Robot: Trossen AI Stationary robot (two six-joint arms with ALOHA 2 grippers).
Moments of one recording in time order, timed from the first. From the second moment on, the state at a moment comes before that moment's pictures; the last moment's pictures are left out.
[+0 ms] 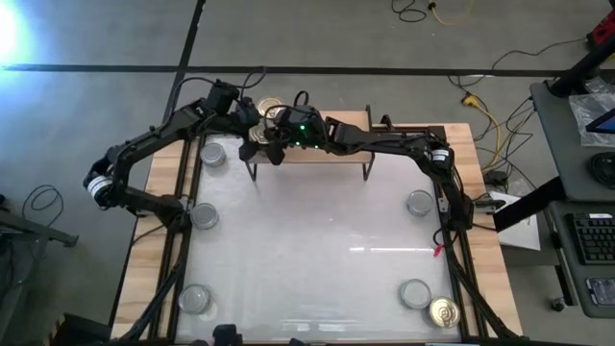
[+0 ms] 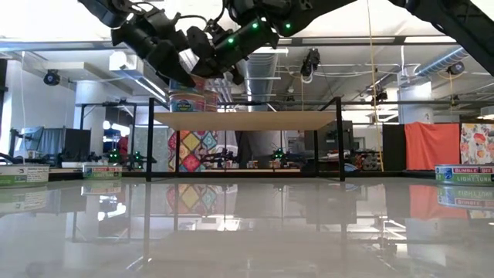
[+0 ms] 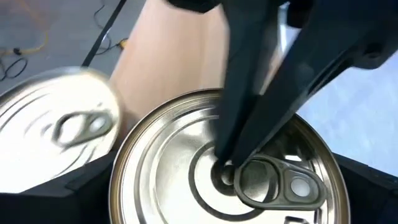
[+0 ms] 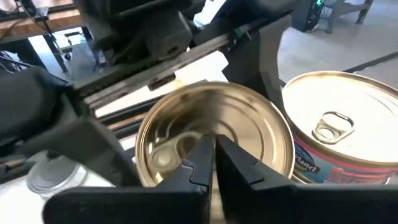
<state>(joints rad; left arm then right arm) 0.81 1.34 1.12 -0.51 0.45 0.53 -0.31 2.13 1.89 -0.11 0.07 0.10</state>
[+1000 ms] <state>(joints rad) 0.78 1.36 1.07 -0.42 0.52 0.48 -0.31 2.13 1.89 -0.16 0.01 0.05</state>
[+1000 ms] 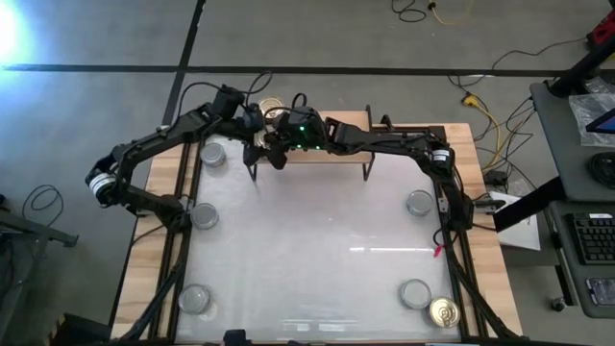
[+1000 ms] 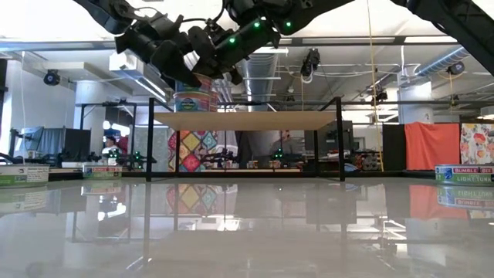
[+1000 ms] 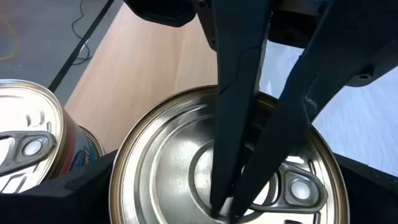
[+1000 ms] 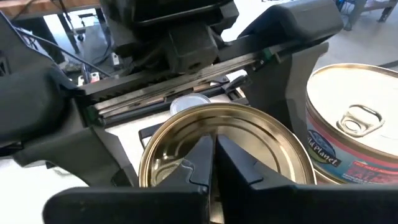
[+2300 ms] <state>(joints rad) 0.78 1.34 1.07 -0.44 0.48 0.44 -0.31 2.12 1.89 -0.27 0.02 0.02</state>
